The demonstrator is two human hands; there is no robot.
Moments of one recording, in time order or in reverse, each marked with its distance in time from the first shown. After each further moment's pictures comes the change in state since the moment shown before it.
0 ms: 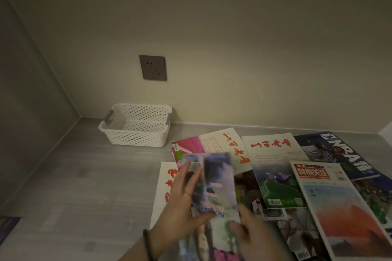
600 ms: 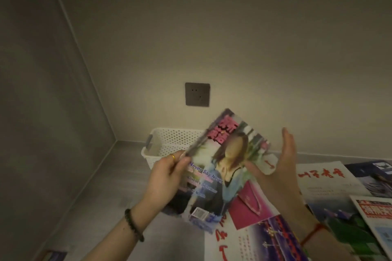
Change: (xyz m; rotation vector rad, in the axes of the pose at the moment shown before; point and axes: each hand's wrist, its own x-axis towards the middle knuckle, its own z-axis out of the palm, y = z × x) left_hand 0.048 -0.047 -0.192 -0.189 0.302 -0.129; right_hand 0.141 -0.113 -0.029 0.489 0.636 -0.029
